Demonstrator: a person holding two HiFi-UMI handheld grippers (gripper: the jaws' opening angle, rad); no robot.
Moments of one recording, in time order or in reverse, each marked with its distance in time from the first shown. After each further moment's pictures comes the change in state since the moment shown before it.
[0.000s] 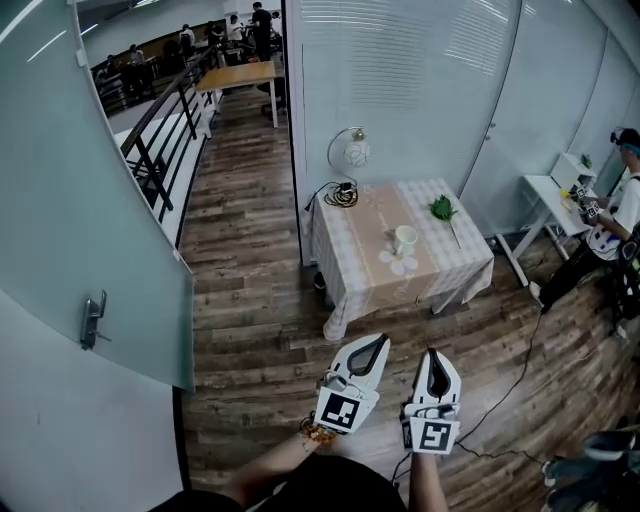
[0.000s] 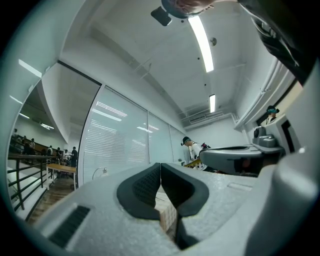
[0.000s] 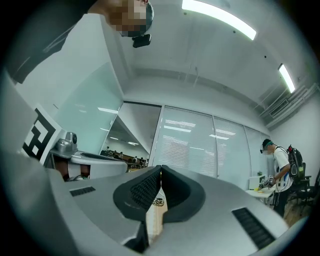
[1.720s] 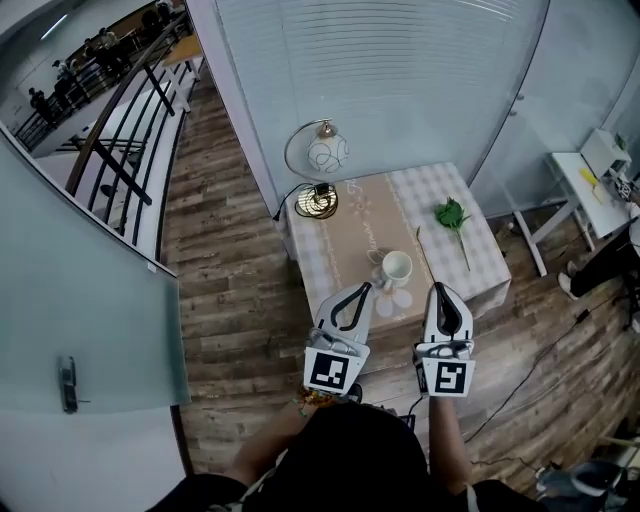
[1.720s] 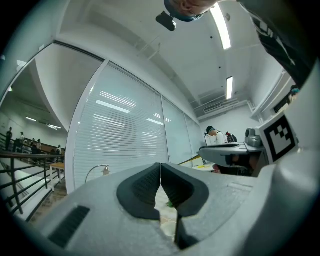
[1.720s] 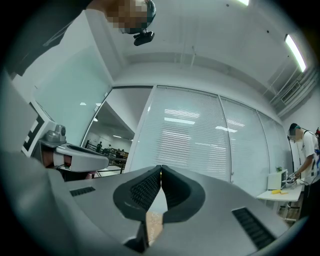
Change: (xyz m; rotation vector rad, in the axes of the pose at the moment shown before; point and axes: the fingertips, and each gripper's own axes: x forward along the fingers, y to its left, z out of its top) left arm 0.367 0.205 -0.095 0.038 0.070 0.114; right arm 0.401 -0.198 -0.132 -0.013 -0.007 0.088
